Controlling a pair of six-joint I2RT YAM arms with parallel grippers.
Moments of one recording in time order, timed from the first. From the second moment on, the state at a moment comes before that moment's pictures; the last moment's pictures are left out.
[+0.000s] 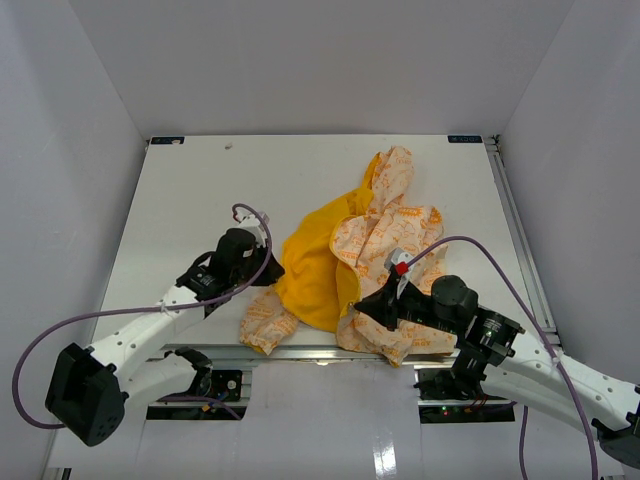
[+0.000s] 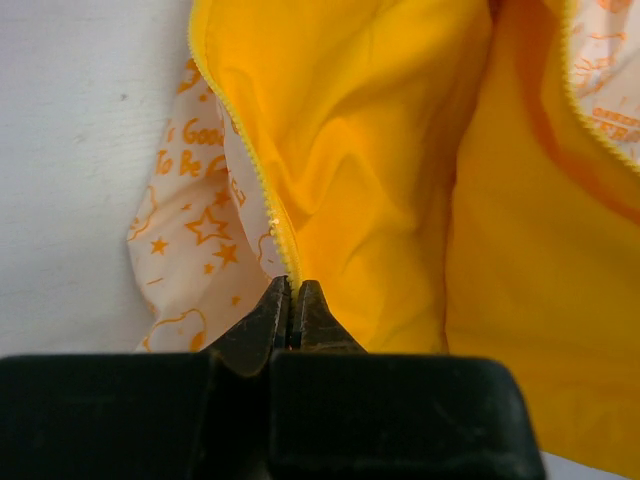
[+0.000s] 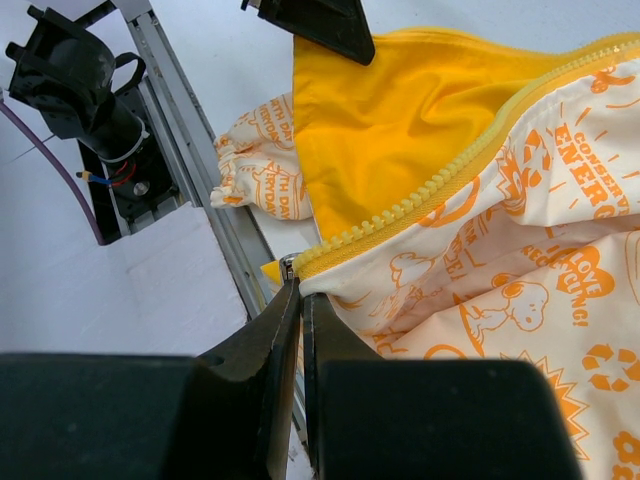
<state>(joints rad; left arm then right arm) -0.58 1.02 0.63 -0.26 0.04 -0.54 1.00 0.54 0.44 -0.11 -0.19 0.22</state>
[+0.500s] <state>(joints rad) -1.14 1.32 0.61 -0.13 -0.14 -0.62 1.01 0.49 0.44 -0.17 0.01 0.26</state>
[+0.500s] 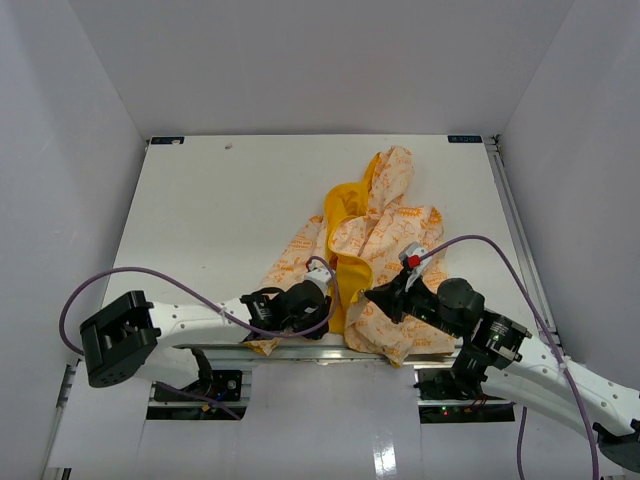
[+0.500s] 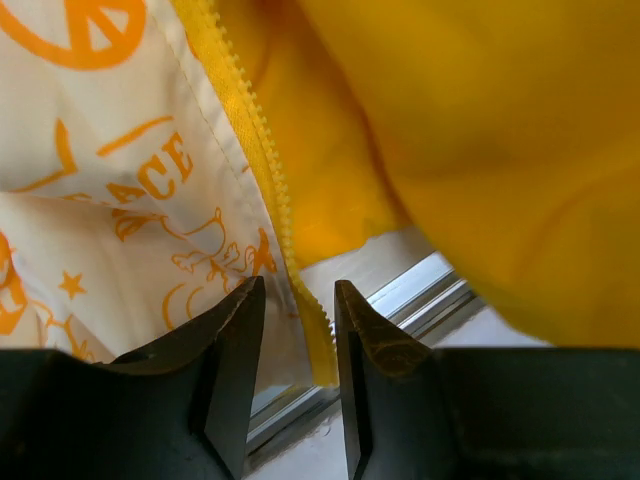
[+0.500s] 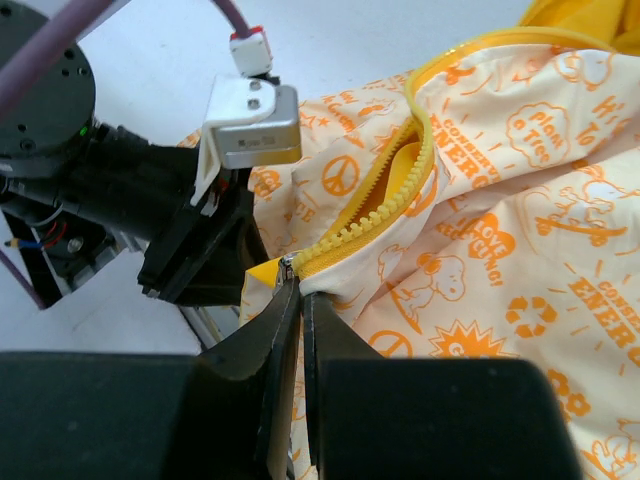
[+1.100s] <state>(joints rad) -1.14 1.13 0.61 -0.23 -0.21 -0.62 1.01 0.46 0.44 -0.22 0.12 0.31</state>
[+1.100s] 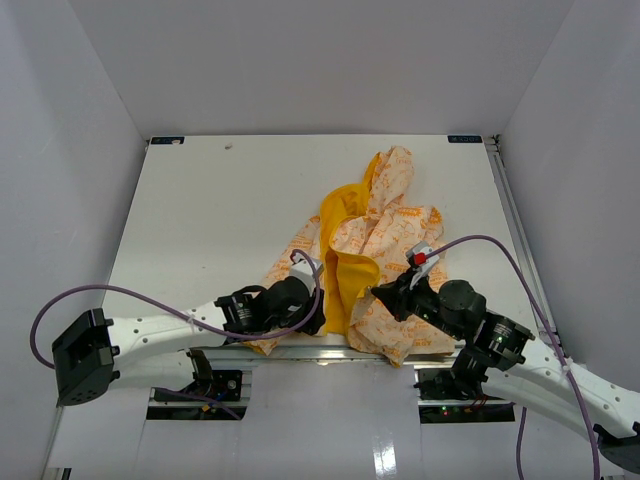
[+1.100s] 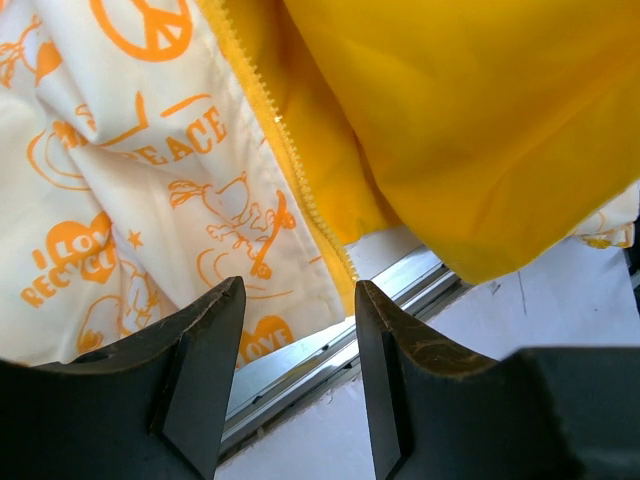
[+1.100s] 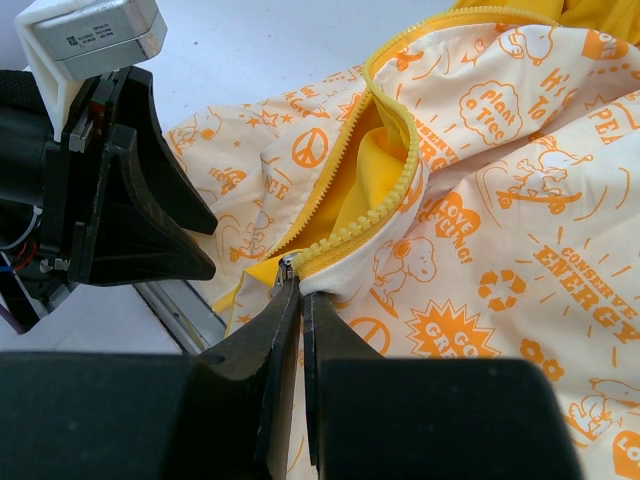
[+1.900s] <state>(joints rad) -1.14 1.39 0.65 -0.21 -0.22 -0.60 1.00 0.43 0.44 -0.24 0.12 0.30</state>
